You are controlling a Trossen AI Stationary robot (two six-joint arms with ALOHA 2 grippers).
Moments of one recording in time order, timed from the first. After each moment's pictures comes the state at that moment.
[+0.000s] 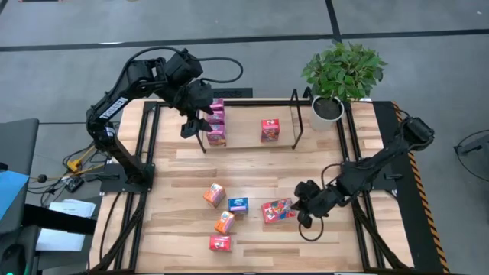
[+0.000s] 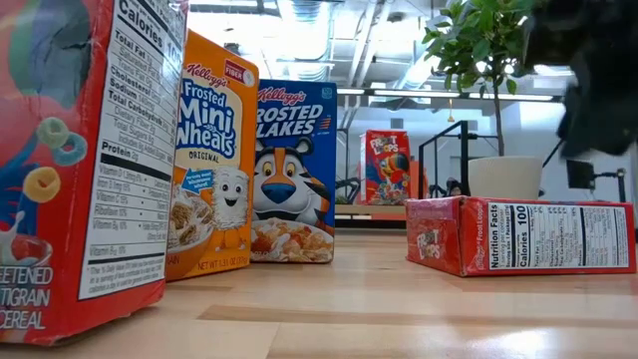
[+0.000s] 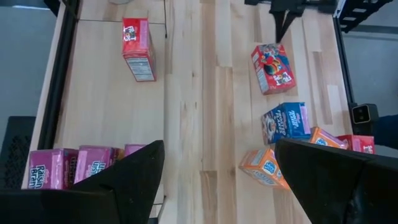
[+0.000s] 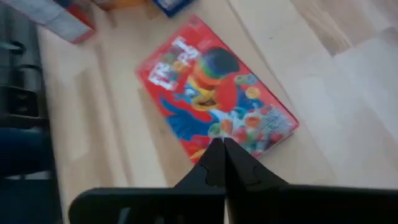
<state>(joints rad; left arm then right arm) 0.36 1.64 2.24 -1.48 0.25 0.20 0.59 1.31 0.63 -0.21 0.29 1.02</state>
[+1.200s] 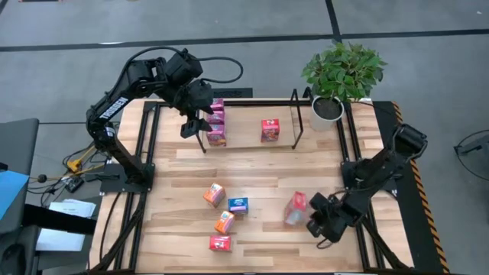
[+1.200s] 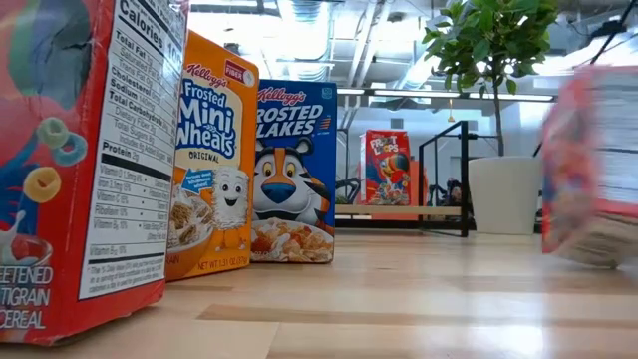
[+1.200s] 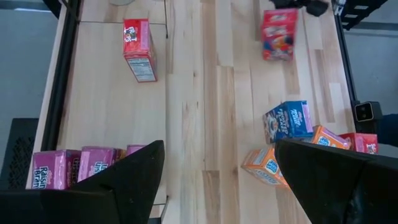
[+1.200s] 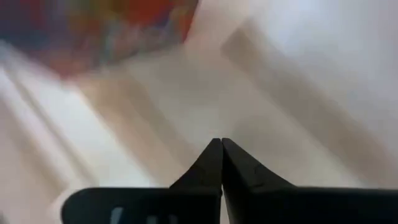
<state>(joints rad) 0.36 1.64 2.24 -1.48 0.24 0.22 0.86 1.47 0.63 -0.44 0.36 1.63</state>
